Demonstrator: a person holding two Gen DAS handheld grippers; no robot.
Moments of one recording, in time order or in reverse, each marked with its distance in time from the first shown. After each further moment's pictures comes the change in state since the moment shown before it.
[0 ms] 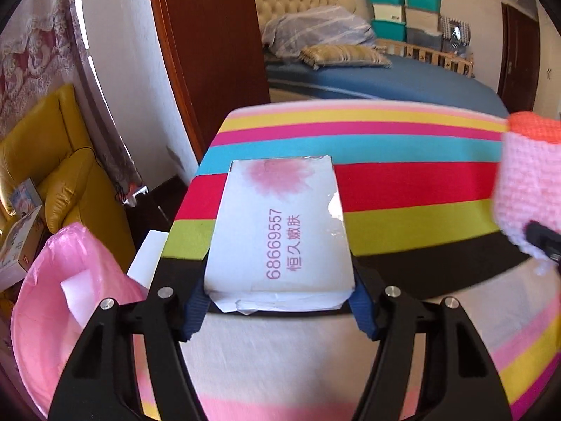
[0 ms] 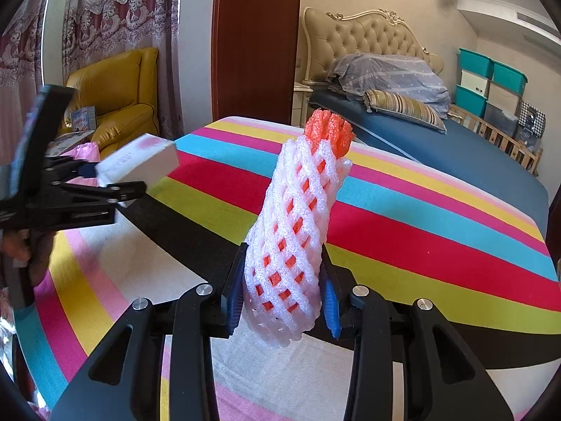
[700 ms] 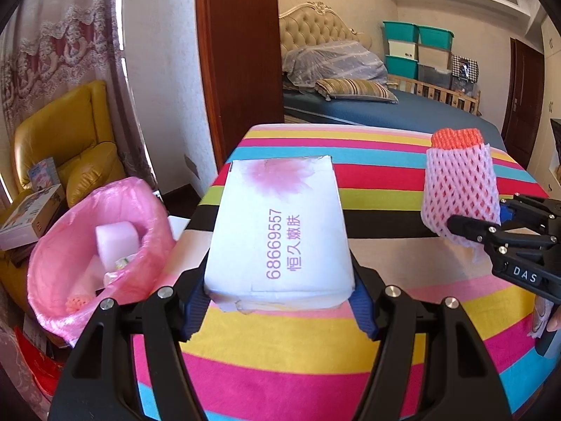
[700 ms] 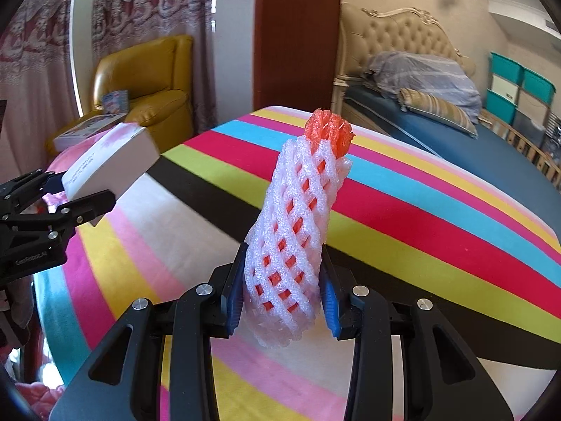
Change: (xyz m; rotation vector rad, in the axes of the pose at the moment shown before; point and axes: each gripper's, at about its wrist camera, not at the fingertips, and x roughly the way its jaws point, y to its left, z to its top) left arm -0.098 0.001 -0.070 -0.101 -0.119 0.034; right arm -0.015 0.033 -0.004 -0.071 0.029 0.127
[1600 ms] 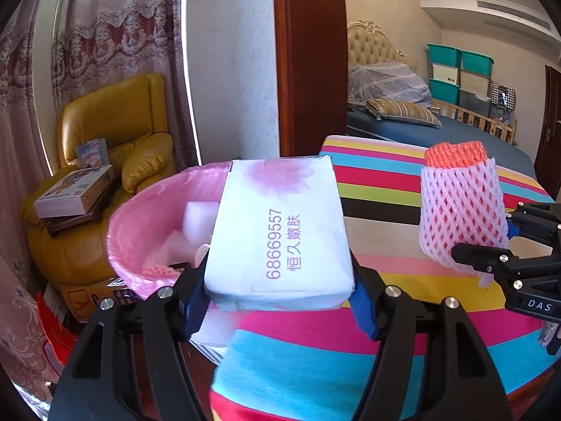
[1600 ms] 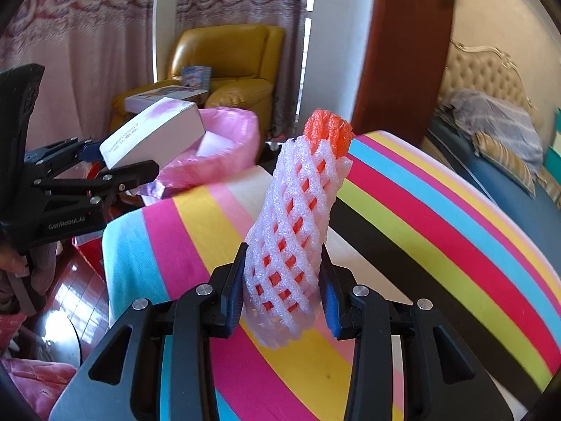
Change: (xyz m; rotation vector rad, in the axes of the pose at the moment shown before) left arm -0.075 0.086 -0.043 -0.112 -0.058 0.160; right arm -0.011 0.126 0.020 -0.248 -0.003 0.210
